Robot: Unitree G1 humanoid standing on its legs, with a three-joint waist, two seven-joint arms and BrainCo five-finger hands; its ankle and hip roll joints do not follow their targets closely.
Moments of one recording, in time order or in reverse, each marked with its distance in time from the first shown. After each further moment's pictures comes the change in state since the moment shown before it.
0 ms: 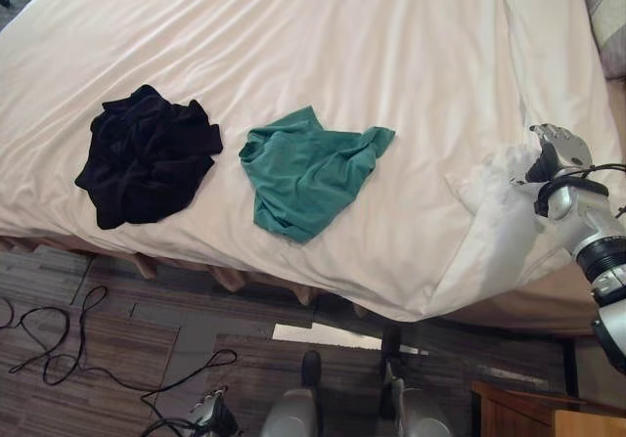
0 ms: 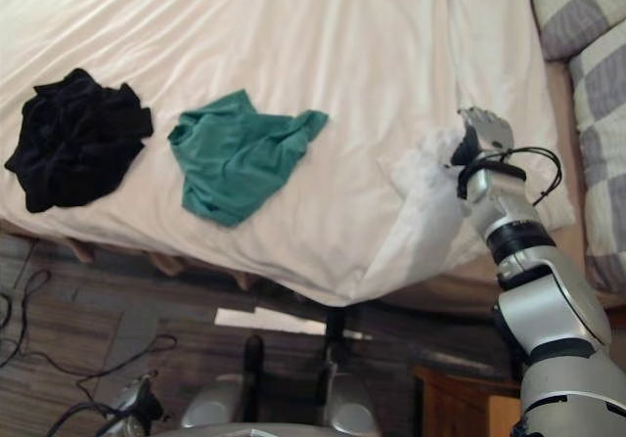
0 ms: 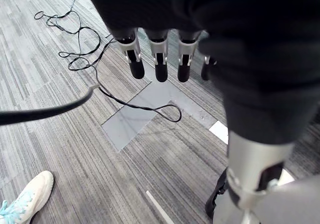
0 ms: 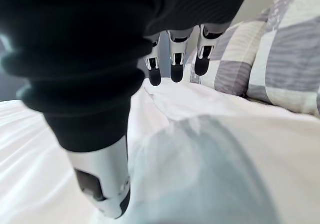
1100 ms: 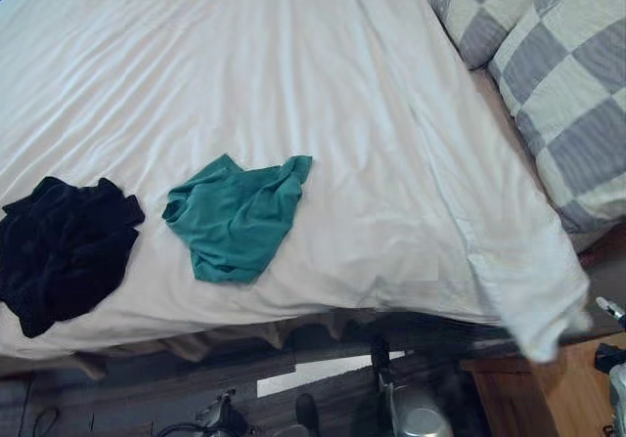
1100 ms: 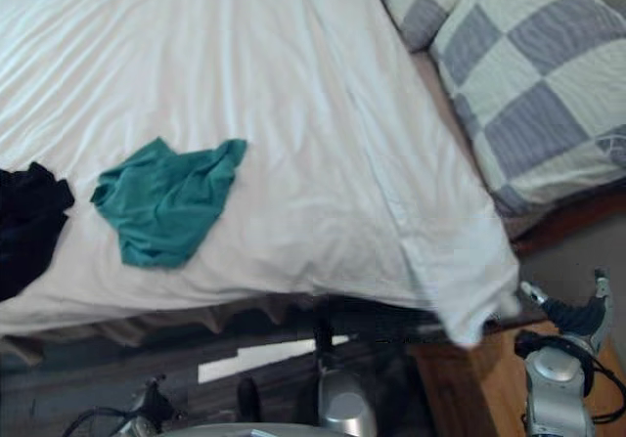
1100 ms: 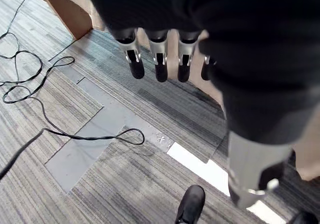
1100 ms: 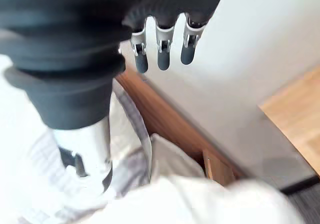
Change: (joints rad) left arm 0.033 -0.056 0.086 -0.039 -0.036 0.023 -0.042; right arm 1.019 0.284 -0.929 -0.666 0.416 -0.070 -0.271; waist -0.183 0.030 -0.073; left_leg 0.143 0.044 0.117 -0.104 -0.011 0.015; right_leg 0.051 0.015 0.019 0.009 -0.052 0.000
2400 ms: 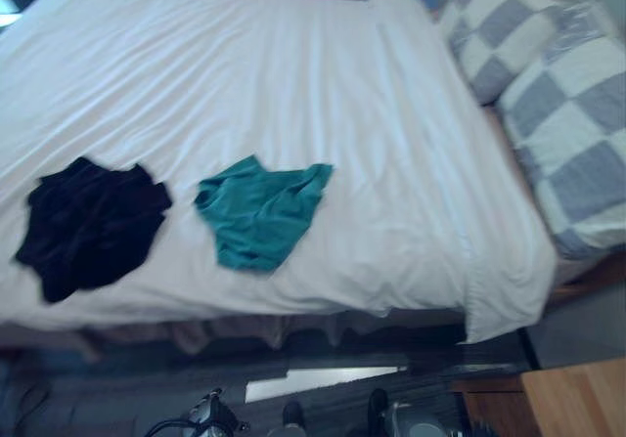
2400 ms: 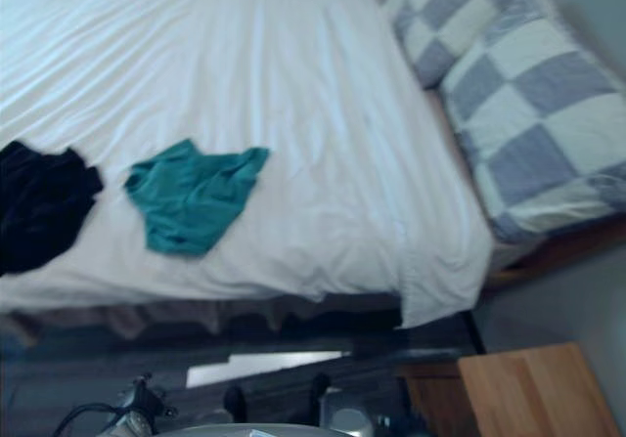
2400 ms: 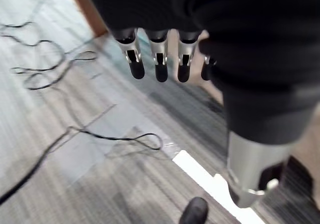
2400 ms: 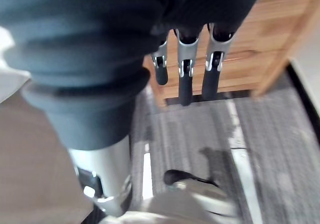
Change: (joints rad) left arm -0.078 0.020 0.012 0.080 -0.086 0.033 0.047; right arm -0.182 0.266 0.540 0.940 0.074 0.016 0.276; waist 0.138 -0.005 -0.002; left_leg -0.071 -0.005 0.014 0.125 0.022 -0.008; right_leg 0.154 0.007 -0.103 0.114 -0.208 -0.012
